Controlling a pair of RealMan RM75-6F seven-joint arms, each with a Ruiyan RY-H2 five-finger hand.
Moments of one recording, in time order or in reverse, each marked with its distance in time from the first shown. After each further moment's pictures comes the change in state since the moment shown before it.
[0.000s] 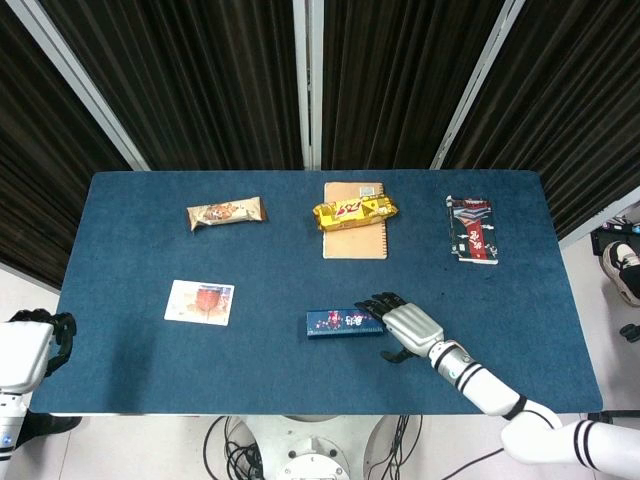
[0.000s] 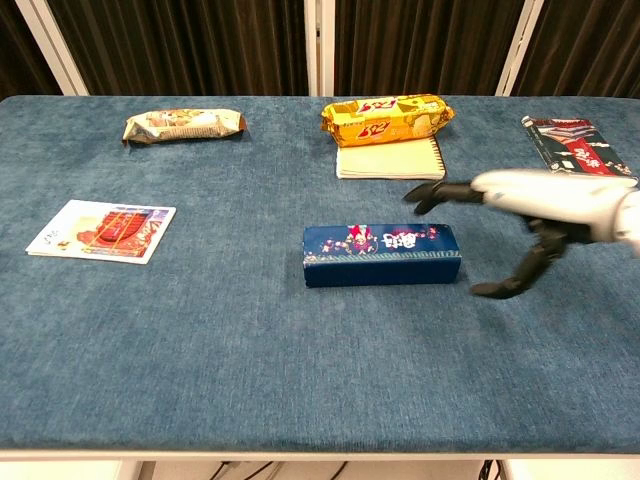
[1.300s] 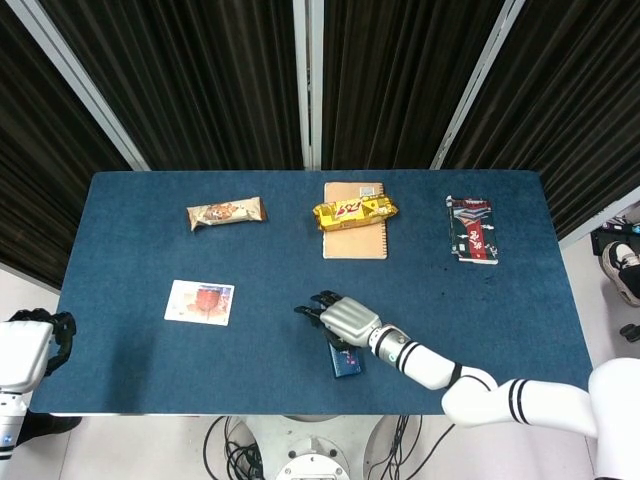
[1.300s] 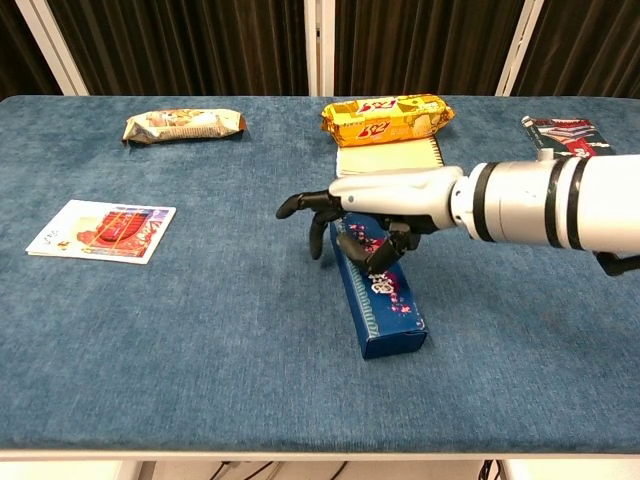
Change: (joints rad) left arm -0.001 0.002 -0.003 -0.010 -0.012 -0.005 0.007; right arm 0.258 -0.136 0.059 0.074 0.134 -0.145 -0.099
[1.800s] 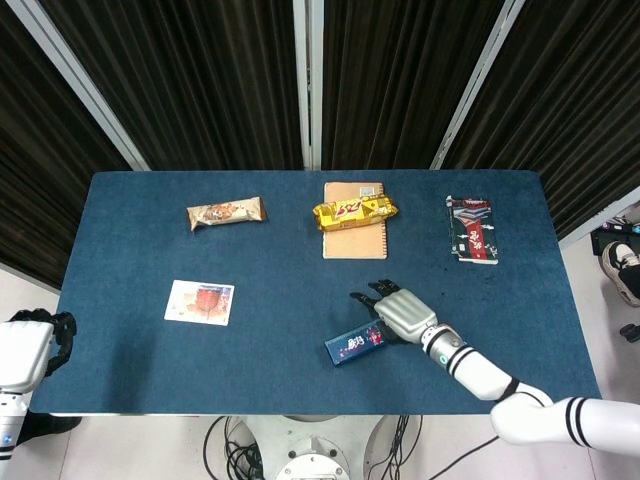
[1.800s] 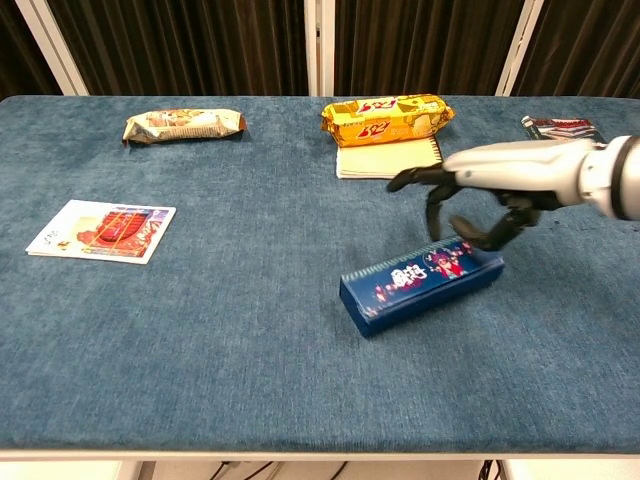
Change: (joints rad) left arm -0.001 0.002 0.000 -0.004 0.000 -0.001 0.003; right arm -0.103 0.231 -0.116 -0.193 0.102 0.186 -0.142
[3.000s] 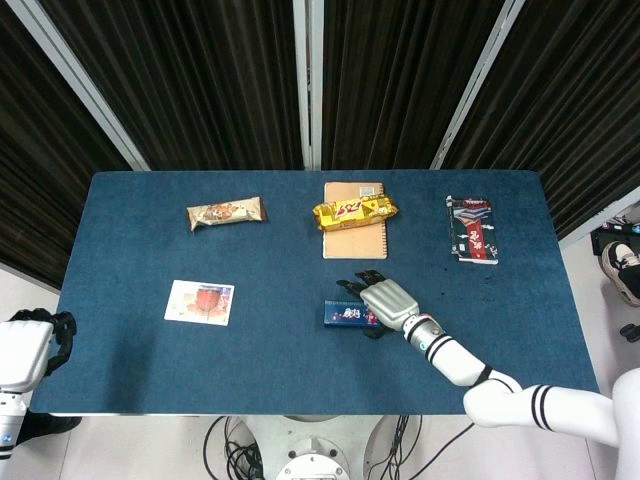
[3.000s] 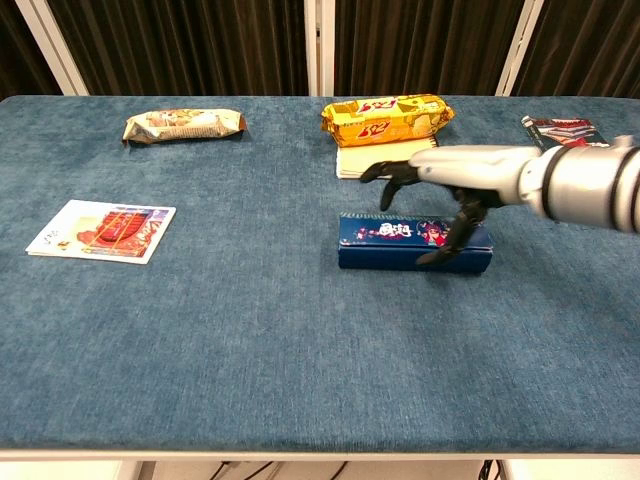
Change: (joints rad) left arm -0.001 0.003 0.000 0.000 -0.001 -0.004 -0.010; right arm 0.032 -0.144 0.063 0.177 0.023 -0.051 0.082
